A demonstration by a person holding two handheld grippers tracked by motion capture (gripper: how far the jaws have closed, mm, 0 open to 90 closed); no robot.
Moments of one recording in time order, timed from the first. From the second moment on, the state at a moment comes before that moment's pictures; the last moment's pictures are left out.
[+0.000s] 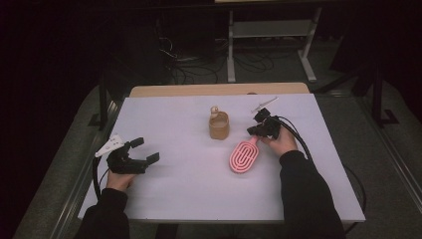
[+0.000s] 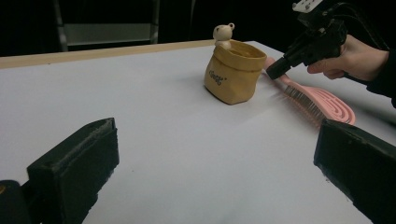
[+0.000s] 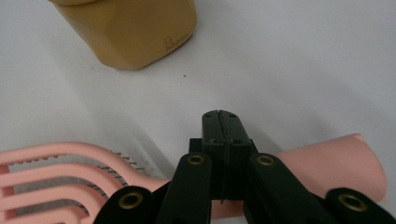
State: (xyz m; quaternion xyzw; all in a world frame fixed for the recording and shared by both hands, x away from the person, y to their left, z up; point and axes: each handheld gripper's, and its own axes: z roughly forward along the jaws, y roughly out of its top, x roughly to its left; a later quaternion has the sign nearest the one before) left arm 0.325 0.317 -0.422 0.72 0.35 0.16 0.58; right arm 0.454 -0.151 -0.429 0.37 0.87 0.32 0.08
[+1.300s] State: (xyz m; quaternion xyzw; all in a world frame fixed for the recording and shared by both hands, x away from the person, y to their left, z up) left arm 0.326 0.316 -0.423 0.72 0.35 0.16 0.57; right arm 0.443 -0.187 -0.434 0.39 0.88 0.28 0.07
